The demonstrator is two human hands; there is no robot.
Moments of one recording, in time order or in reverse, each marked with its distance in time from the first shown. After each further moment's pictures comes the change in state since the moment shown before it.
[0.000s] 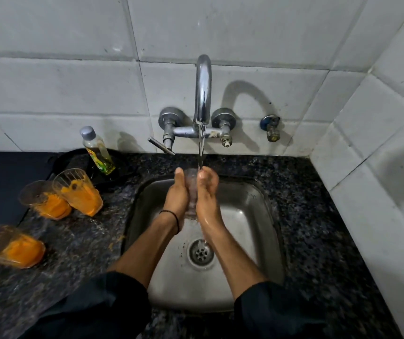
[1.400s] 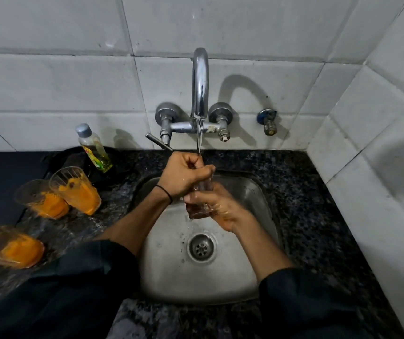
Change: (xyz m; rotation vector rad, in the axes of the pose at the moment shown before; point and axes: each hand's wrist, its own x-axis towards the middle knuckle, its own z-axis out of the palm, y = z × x) left_hand 0.016 0.037 -0.005 0.400 -0.290 0.579; right_hand -0.007 -0.027 -0.038 -0.015 -0.458 0.193
